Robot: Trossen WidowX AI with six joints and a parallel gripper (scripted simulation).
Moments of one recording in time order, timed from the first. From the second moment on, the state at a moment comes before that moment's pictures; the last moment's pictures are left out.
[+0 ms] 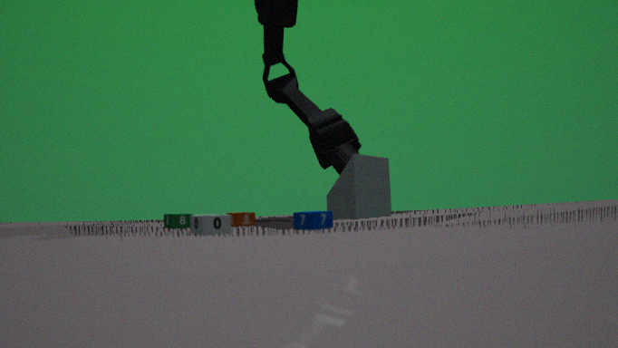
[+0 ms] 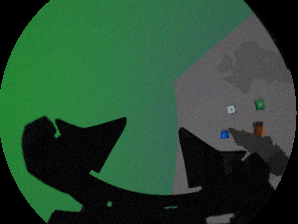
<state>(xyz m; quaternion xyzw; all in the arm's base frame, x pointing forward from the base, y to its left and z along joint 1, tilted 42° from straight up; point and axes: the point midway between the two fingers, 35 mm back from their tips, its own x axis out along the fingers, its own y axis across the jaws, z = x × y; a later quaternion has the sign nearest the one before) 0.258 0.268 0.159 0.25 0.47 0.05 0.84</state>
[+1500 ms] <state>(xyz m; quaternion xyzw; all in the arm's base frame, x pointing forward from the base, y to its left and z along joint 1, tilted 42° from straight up) 0.252 0.038 0.063 -0.26 0.67 -0.24 0.65</state>
